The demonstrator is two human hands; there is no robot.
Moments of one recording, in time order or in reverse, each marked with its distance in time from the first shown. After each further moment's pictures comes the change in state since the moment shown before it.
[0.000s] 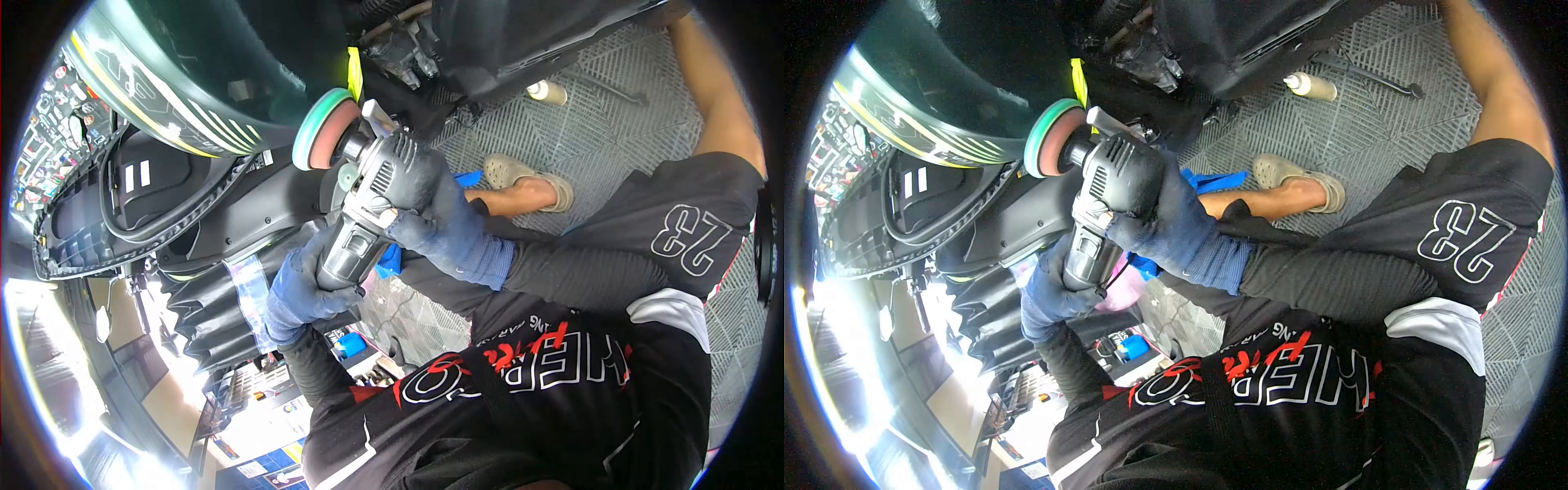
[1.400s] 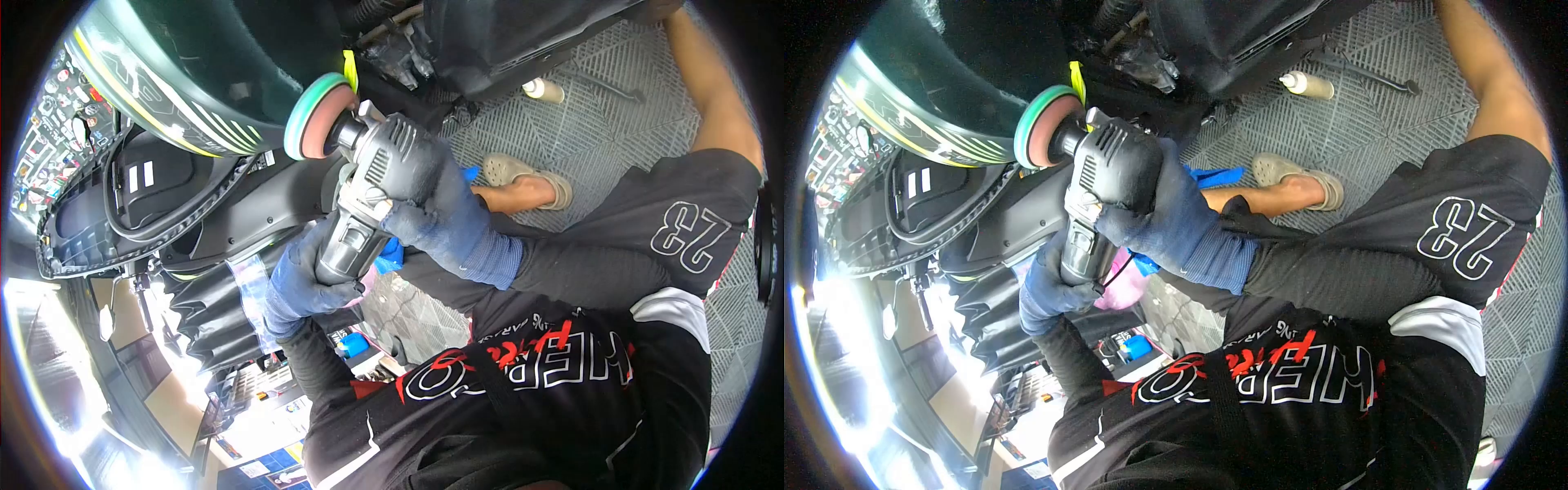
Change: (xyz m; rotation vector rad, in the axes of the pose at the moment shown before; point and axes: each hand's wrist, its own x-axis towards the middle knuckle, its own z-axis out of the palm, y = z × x) left_hand 0.009 0.004 -0.004 0.058 0.006 0.080; right_hand 0.005 -0.024 -0.002 -0.088 0.037 0.074
